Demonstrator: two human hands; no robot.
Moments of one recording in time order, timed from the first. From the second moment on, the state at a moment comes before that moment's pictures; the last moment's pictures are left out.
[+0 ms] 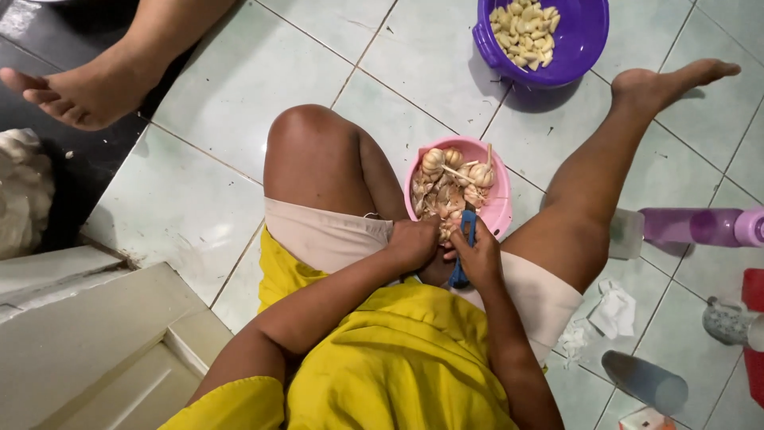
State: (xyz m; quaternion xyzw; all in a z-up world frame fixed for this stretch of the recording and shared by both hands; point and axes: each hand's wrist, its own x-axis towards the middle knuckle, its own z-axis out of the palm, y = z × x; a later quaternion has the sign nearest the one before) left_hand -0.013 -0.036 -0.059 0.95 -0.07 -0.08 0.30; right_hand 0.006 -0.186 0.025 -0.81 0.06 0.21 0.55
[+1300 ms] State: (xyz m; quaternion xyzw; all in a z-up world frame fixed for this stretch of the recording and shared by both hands) left_hand -0.005 -0.026 -0.020 0.75 -0.06 -0.18 0.64; right_hand 0.000 -0.181 0.043 -0.74 0.07 0.17 0.65
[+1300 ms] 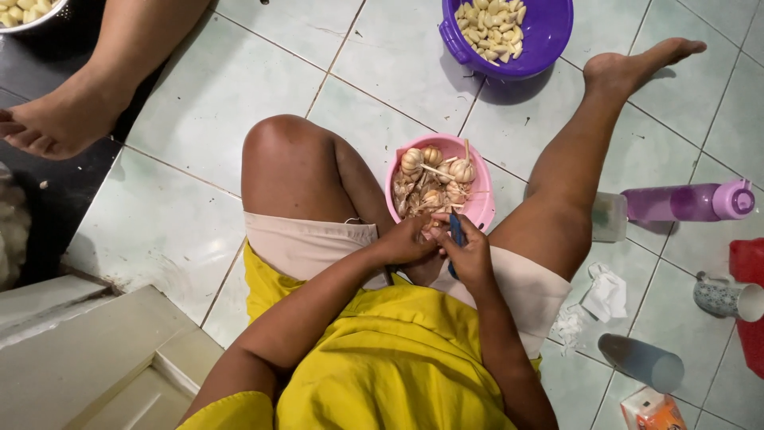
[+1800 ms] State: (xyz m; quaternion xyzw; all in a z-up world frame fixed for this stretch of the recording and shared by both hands) left_hand 0.003 -0.012 -0.037 0.69 -0.07 -0.24 0.68; right_hand -0.007 -0.189 0.088 -0.81 -0.04 0.13 0.57
